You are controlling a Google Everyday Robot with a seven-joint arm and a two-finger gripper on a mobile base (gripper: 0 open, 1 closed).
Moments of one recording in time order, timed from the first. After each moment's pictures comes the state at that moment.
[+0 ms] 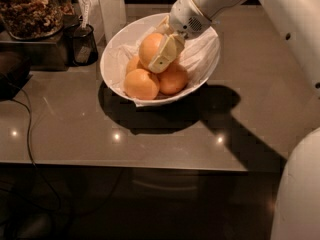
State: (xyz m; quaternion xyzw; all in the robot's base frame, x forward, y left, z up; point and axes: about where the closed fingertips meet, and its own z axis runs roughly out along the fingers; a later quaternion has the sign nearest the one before) arm 0.621 0.004 0.936 -0.67 0.64 0.24 0.29
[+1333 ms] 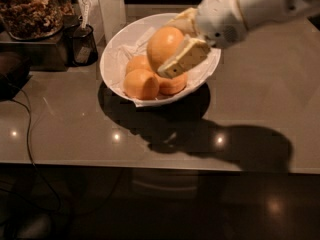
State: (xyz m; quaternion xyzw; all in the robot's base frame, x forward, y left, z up) arm 0.528 -0.020 0.997 -0.64 0.60 0.25 0.41
